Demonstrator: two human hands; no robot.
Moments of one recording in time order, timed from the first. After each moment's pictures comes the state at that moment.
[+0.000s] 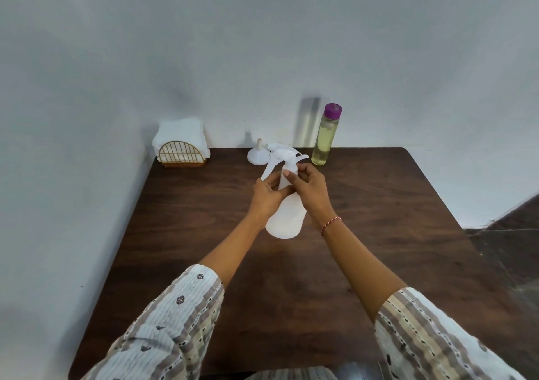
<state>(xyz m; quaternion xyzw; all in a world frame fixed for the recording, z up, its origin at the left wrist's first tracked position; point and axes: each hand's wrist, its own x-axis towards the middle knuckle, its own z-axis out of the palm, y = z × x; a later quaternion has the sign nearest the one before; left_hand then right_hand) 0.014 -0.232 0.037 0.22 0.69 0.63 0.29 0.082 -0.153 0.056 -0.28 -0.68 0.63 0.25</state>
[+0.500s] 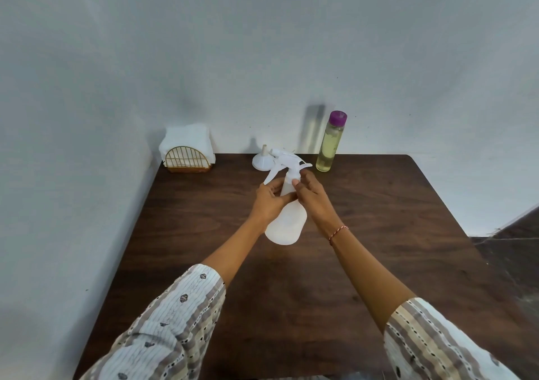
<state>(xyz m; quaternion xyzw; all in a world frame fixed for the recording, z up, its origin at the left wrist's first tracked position) 0.005 -0.236 0.037 0.24 0.69 0.62 0.30 0.082 -0.153 0.052 -0.26 -0.70 0.63 0.19</state>
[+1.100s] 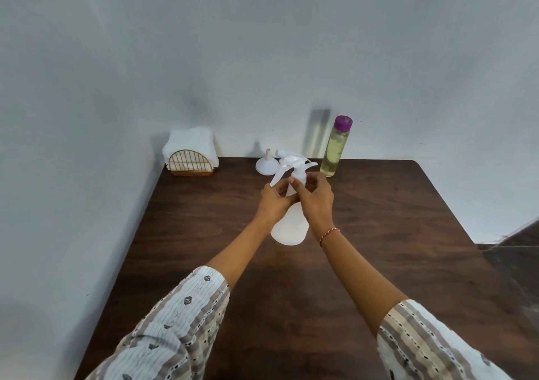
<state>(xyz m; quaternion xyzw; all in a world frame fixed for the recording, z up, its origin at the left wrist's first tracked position) -0.004 -0.227 0.038 0.22 0.69 0.62 0.30 0.062 -0.159 0.054 -0.36 -0.69 0.54 0.32</state>
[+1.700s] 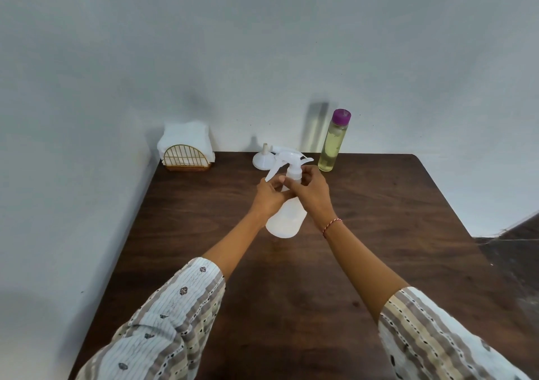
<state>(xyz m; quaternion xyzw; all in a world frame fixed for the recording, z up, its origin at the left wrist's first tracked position) -0.013 -0.219 0.033 0.21 0.71 0.60 0.30 0.059 -0.140 0.053 -0.34 -0.72 0.56 0.23</state>
